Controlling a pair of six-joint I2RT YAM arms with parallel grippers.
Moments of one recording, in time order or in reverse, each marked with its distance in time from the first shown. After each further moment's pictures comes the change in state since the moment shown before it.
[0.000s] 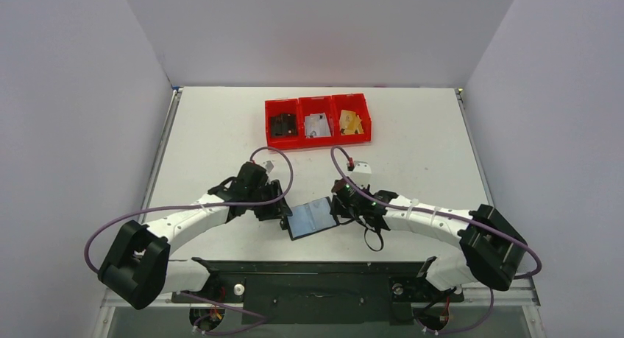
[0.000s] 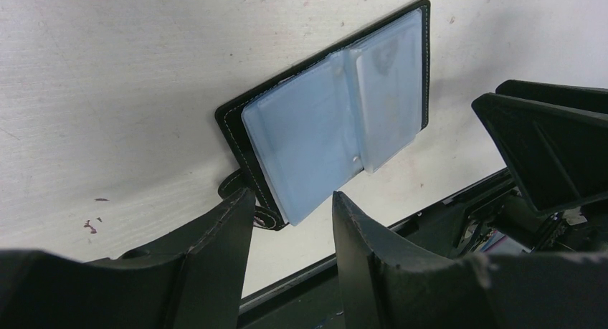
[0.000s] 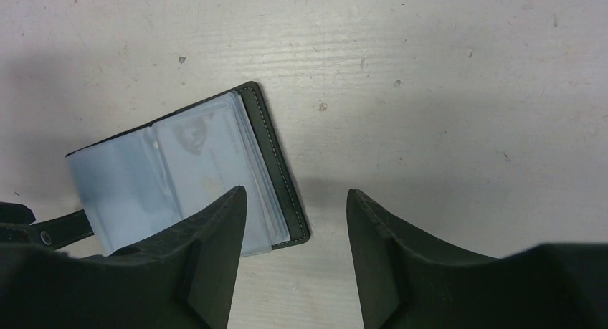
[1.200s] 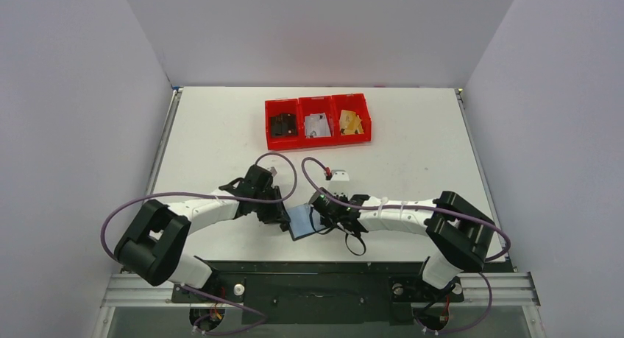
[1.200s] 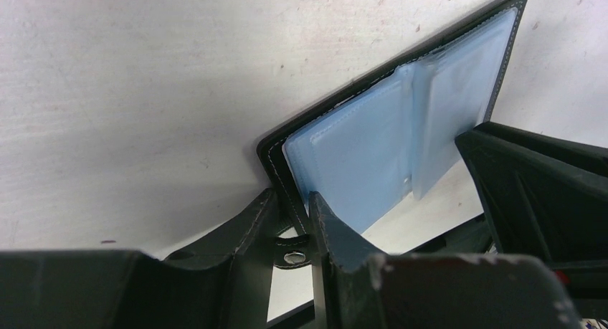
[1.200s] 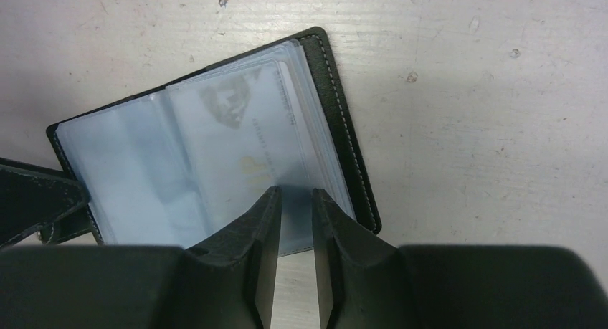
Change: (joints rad) left arm 0.000 0.155 -0.032 0.089 0.008 -0.010; right arm 0.138 0.225 0.111 0.002 0.045 0.046
